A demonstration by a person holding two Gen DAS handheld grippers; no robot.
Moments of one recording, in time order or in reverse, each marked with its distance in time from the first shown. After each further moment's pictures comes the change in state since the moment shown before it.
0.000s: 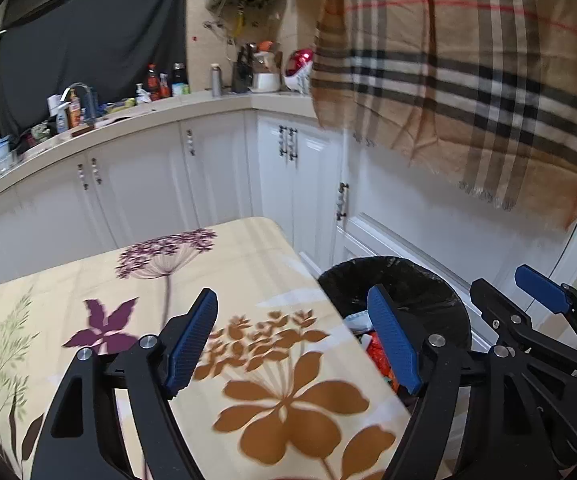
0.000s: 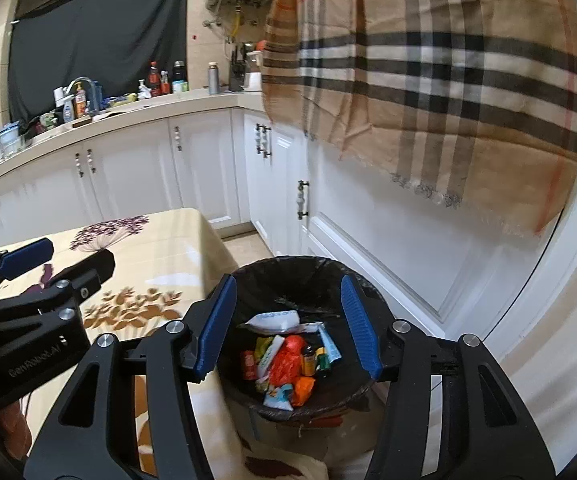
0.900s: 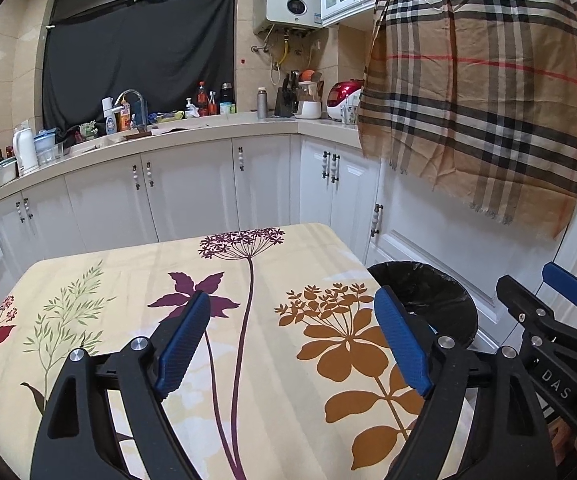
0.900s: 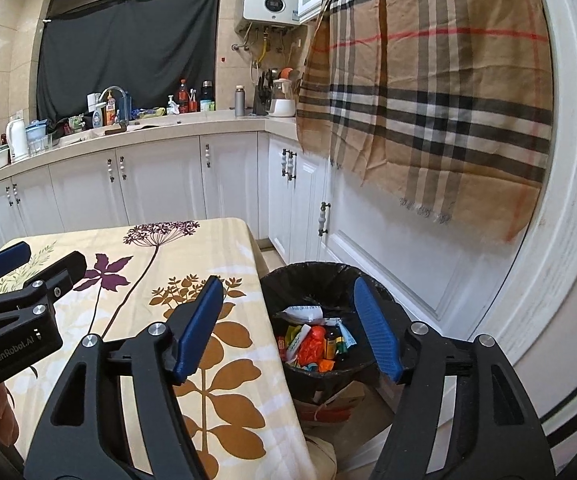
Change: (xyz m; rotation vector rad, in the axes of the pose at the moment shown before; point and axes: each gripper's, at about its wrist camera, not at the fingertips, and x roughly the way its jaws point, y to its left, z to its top) left arm -0.102 0.048 -0.040 -0.065 -0.091 0.089; right arm -0.094 0.041 -0.019 -0.053 -0.089 0.026
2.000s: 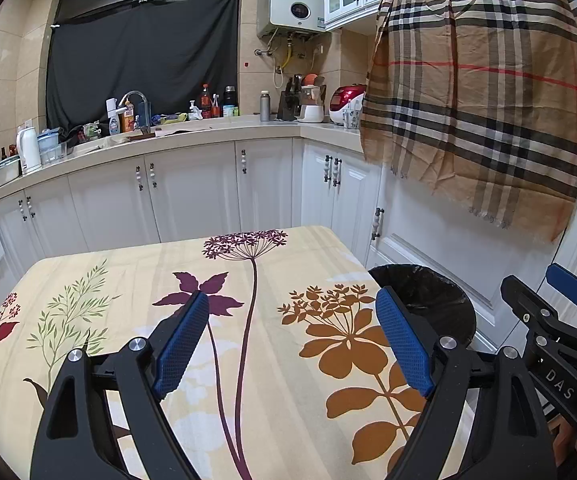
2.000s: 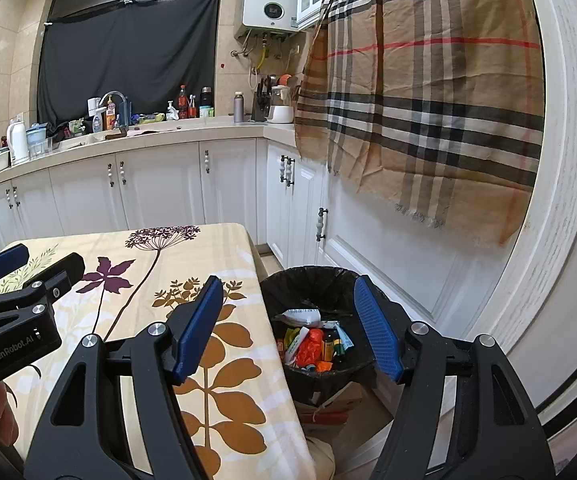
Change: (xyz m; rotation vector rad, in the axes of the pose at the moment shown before) left arm -0.009 0.003 -0.001 -0.007 -0.009 0.001; right arm -0.013 0.000 -0.002 0.000 -0.016 -0.005
